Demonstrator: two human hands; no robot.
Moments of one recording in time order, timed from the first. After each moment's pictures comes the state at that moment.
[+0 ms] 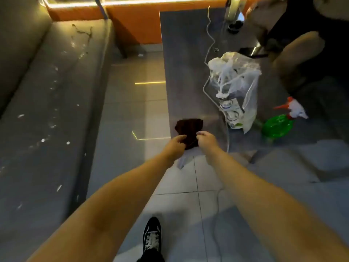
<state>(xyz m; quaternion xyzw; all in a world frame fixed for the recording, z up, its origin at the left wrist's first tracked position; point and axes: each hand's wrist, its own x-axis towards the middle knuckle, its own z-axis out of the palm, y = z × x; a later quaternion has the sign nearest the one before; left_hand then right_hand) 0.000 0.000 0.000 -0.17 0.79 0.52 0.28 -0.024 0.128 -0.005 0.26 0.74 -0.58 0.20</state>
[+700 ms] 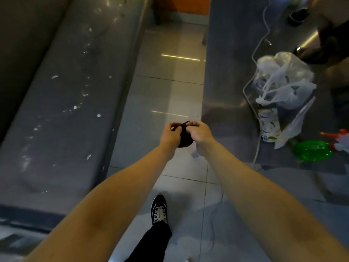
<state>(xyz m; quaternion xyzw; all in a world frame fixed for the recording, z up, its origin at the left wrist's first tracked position) -0.015 -0.115 0.029 -0.40 0.62 0.67 0.12 -0.050 -0.019 0.053 0.24 0.71 -0.59 0.29</state>
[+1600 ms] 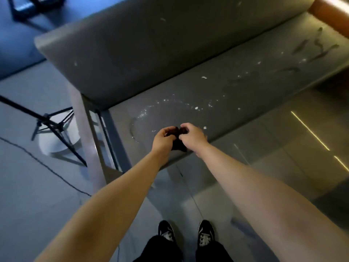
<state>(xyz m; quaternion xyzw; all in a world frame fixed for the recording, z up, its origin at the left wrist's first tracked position) 0.121 -0.377 0.123 -0.63 0.35 0.64 -0.26 0.002 -0.358 0.106 -0.35 0.75 -0.25 0.50</state>
